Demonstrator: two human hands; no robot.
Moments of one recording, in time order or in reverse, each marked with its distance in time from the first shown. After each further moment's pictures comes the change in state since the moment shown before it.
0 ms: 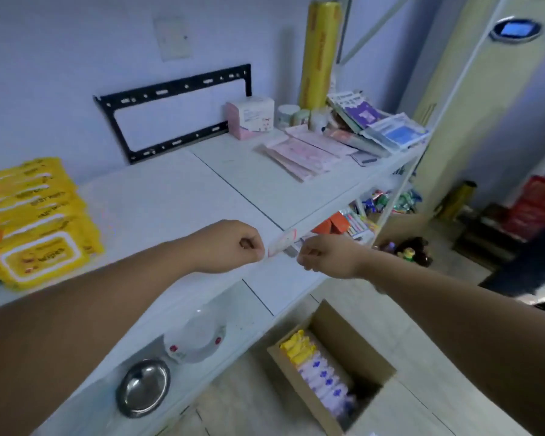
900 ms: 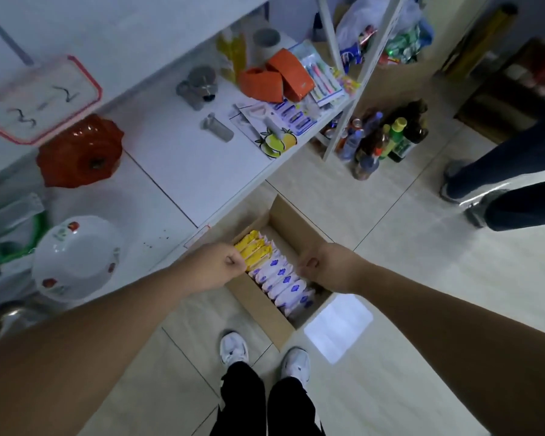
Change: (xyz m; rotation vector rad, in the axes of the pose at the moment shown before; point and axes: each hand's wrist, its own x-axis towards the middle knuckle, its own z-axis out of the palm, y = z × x) left_hand 0.160 -0.044 0.369 -0.122 -0.371 -0.350; right_hand 0.001 0.326 0.192 0.149 -0.290 0.324
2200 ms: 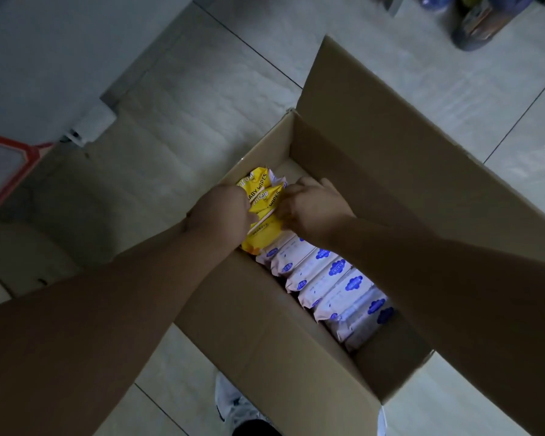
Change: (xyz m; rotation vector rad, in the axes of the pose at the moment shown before) left_hand 0.402 -0.223 0.217 0.270 0.238 -0.074; right_hand 0.436 0.159 0.259 -0.406 0.190 -0.258
